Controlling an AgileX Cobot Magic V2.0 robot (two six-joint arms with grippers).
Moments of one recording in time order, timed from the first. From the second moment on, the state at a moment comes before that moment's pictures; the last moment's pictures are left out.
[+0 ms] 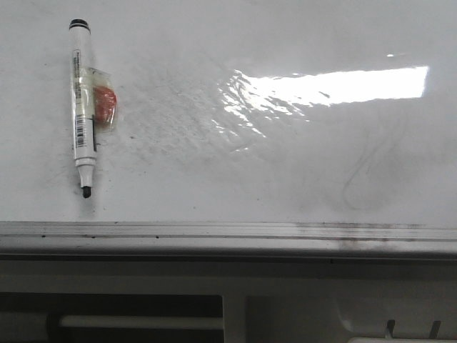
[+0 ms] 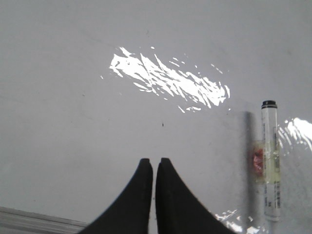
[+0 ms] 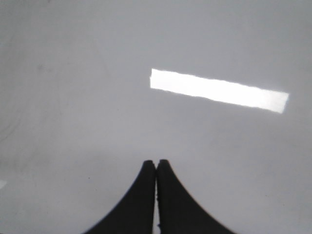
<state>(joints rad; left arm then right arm) -0.26 0.00 -0.01 -0.40 0.09 -0.08 0.06 -0.01 0.01 -0.28 0.04 0.06</state>
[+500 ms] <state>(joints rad) -0.26 0.00 -0.01 -0.56 0.08 -0.08 0.06 -0.01 0.01 -0.14 0.03 0.06</state>
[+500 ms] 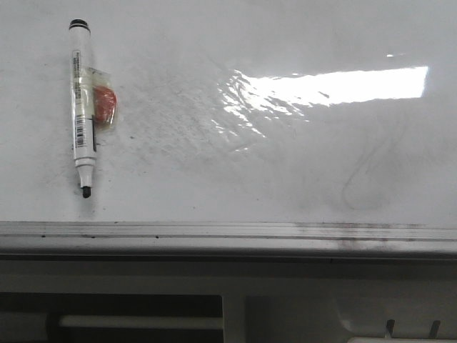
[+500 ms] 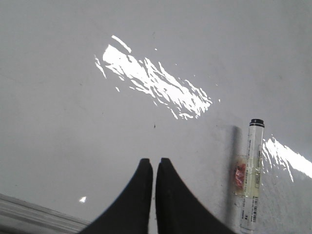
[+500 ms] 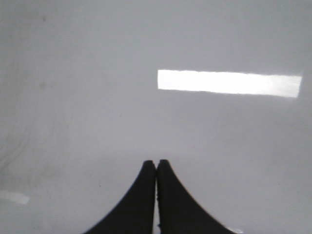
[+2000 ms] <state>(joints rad) -0.26 0.00 -0.01 -0.58 0.09 -0.08 0.06 -0.01 0.01 0.01 -0.09 0.09</state>
